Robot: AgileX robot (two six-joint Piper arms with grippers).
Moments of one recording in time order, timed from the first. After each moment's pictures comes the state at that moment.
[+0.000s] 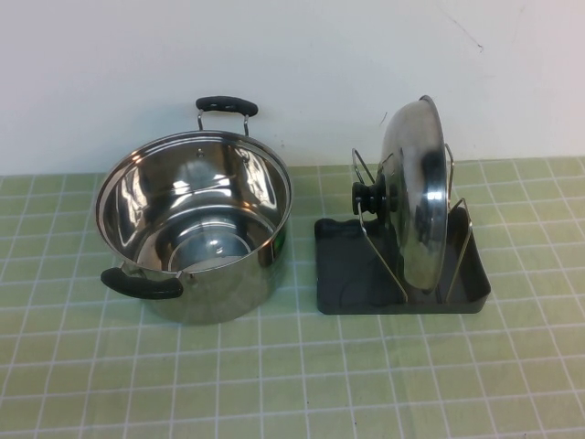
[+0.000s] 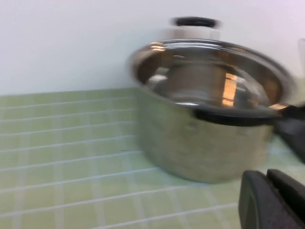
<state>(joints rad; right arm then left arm) 0.29 0.10 -0.35 0.27 0.75 -0.68 -0.29 0.09 -0.17 0.27 0.35 -0.40</state>
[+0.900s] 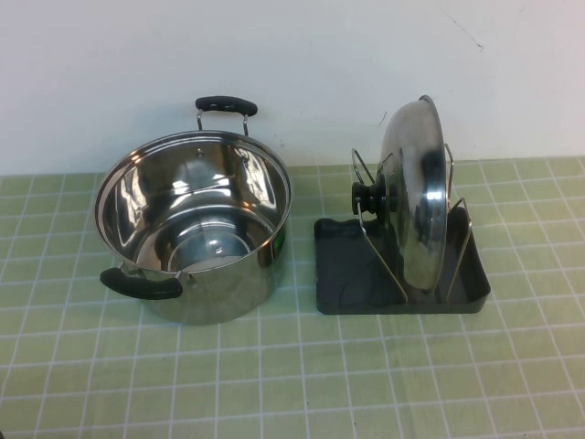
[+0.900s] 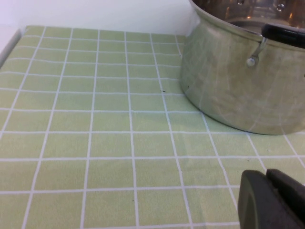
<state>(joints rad) 0.29 0.10 -0.35 0.28 0.75 -0.68 -0.11 -0.01 0.02 0.06 0.34 -0.24</state>
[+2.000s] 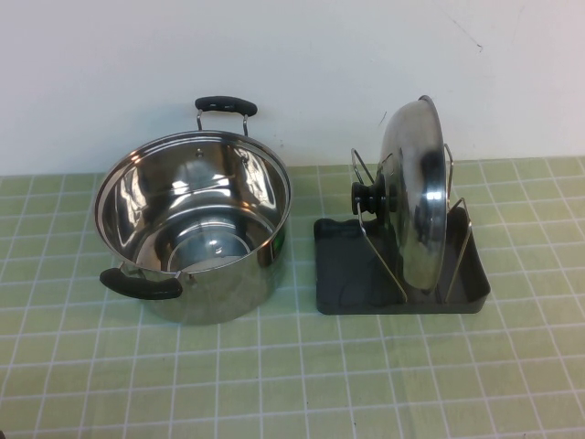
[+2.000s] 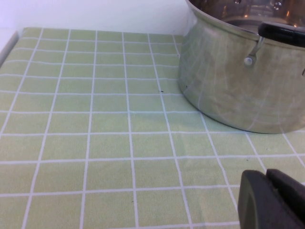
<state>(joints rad) 0.29 0.10 -0.35 0.28 0.75 -0.68 -0.11 -0.01 0.02 0.05 0.34 -0.22</state>
